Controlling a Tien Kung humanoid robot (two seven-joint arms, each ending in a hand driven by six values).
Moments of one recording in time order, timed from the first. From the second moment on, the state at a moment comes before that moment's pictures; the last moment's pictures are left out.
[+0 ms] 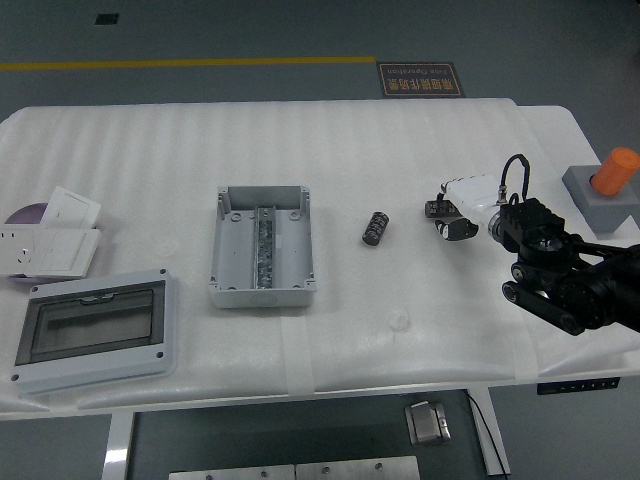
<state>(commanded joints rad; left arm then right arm) -0.01 0.27 -0.60 -0.18 0.73 -0.13 0.39 0.90 -0.38 0.10 0.80 -1.69 -0.21 -0.23</state>
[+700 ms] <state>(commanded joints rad) -0.01 0.27 -0.60 -0.18 0.73 -0.13 0.38 0.90 -0.39 0.07 0.79 -1.68 -0.25 -0.20</state>
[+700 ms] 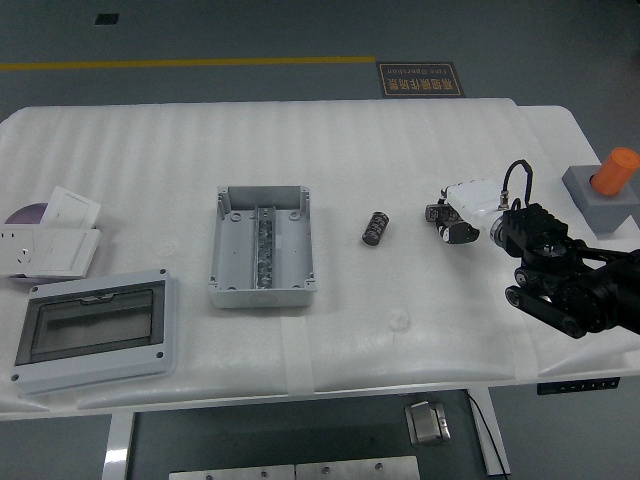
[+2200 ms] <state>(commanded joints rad) 0.00 0.26 -0.63 -0.18 0.76 -0.12 0.37 0.79 -0.38 0.44 1.21 -1.73 -0.29 -0.27</state>
